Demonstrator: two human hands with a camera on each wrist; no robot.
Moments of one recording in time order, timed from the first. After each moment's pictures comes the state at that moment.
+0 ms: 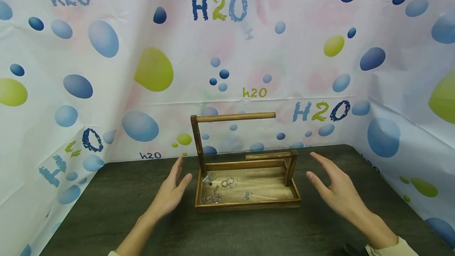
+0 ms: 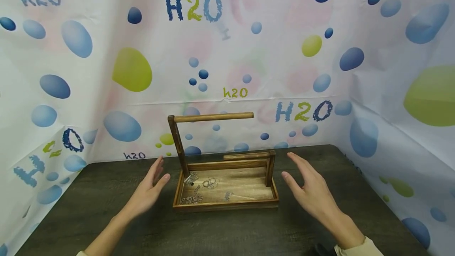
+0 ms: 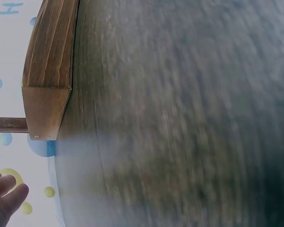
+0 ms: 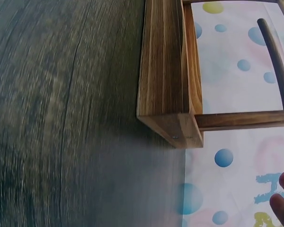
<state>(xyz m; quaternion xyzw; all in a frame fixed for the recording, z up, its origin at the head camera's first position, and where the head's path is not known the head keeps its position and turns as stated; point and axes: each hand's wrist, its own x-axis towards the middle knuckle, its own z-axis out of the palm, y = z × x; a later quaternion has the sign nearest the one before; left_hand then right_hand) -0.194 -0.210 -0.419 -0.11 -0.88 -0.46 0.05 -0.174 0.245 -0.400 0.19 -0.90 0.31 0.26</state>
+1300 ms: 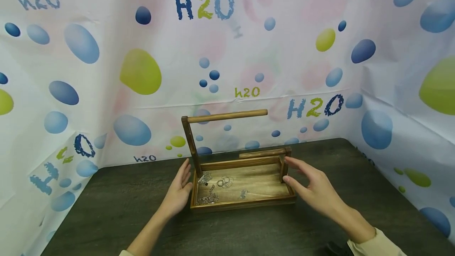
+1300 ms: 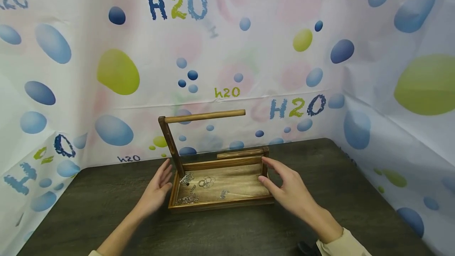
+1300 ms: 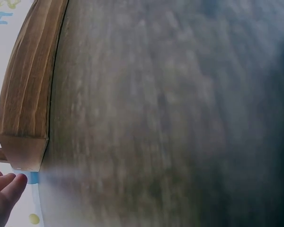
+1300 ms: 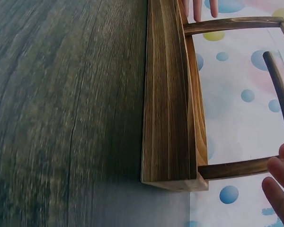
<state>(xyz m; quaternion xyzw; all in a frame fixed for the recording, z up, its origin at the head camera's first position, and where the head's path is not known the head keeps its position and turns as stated) -0.217 -0.183 -0.439 -0.12 -0.82 -0.56 -0.01 -0.182 0.213 -0.411 0.25 -0.86 0.36 0.25</state>
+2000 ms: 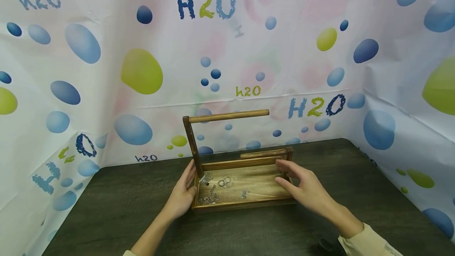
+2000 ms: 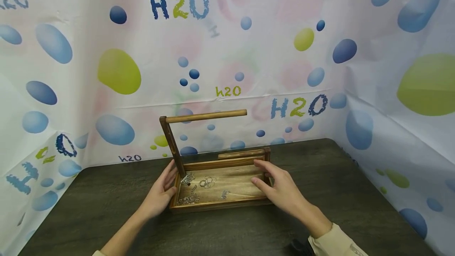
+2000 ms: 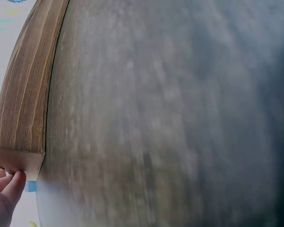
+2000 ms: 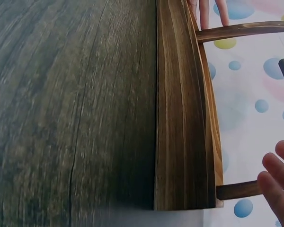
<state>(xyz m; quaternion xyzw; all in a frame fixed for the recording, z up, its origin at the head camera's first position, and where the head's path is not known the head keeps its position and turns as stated) -0.214 -0.176 -0.444 -0.13 -0.82 -0.55 -0.01 -0.194 0.198 -0.419 0.24 -0.86 0.42 0.15</state>
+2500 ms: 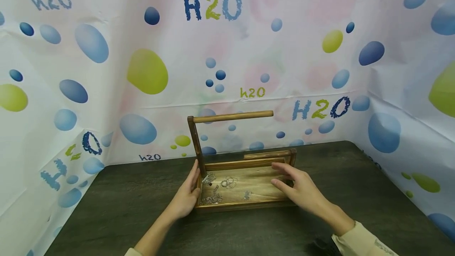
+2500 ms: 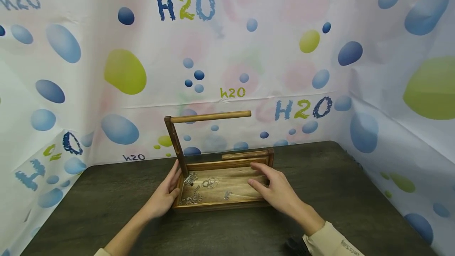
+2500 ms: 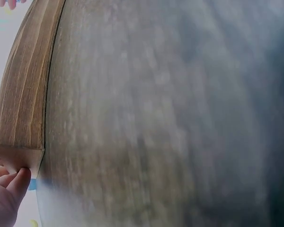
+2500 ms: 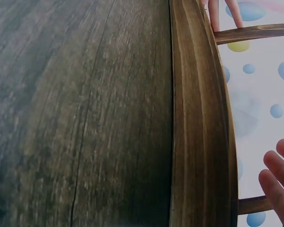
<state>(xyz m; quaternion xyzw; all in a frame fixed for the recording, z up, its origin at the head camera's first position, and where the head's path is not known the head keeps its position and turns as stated) -0.211 -0.177 -0.444 -0.14 -0.84 -0.53 -0.03 -0.204 0.183 -0.428 0.25 -0.86 0.44 0.11</state>
